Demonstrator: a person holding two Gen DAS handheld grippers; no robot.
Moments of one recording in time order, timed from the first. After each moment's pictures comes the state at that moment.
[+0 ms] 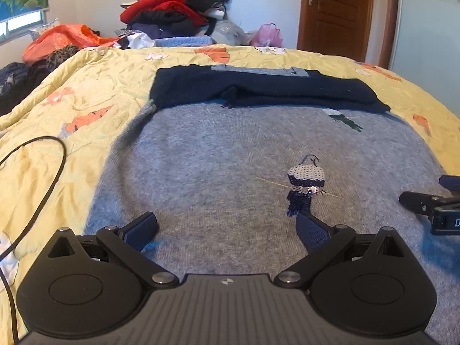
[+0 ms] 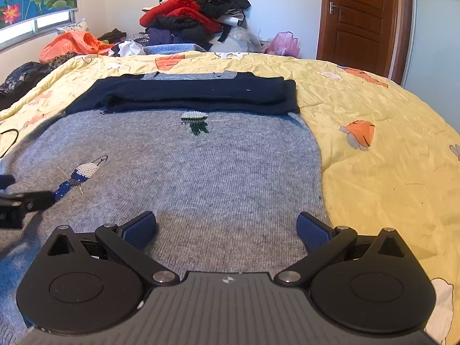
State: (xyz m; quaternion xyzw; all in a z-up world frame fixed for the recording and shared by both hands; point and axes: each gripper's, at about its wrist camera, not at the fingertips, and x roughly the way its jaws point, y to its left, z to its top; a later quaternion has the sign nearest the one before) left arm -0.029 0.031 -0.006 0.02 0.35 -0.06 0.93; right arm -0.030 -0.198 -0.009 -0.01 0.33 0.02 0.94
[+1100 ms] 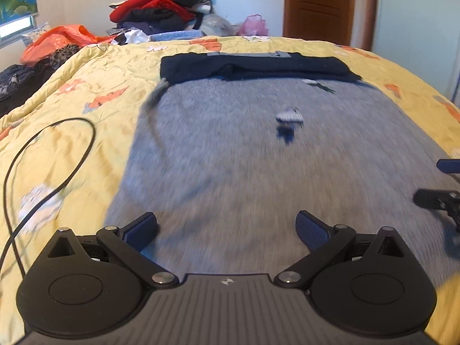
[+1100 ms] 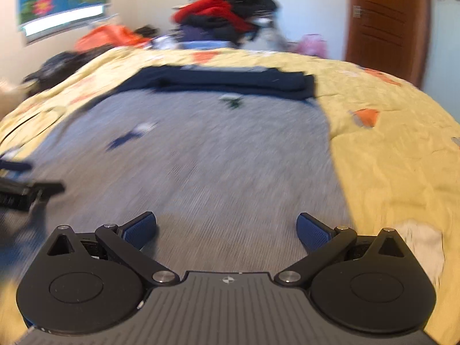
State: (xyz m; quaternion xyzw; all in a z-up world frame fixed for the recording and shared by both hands) left arm -0.120 0.062 0.001 0.05 0.36 -0.09 0.93; right arm -0.126 -0.200 -0.006 -0.03 0.34 0.12 0.93
